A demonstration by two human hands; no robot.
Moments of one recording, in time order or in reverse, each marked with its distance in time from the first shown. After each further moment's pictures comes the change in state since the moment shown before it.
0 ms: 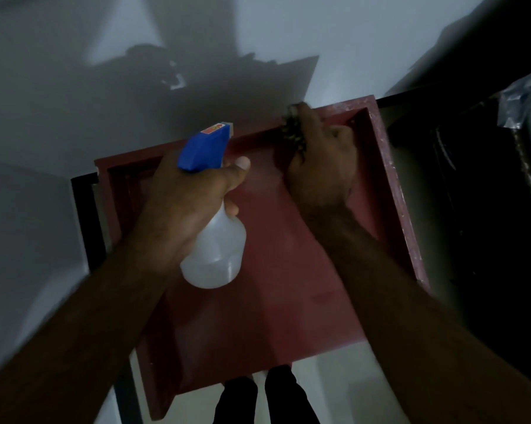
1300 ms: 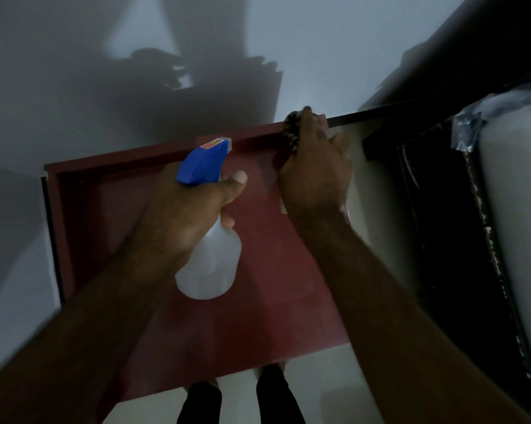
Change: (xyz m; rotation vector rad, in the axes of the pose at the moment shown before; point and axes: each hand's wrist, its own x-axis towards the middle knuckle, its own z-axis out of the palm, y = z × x) left_hand -0.012 0.019 0.068 0.049 -0.022 0.030; right_hand 0.039 0.040 -0.048 -0.195 -0.202 0.074
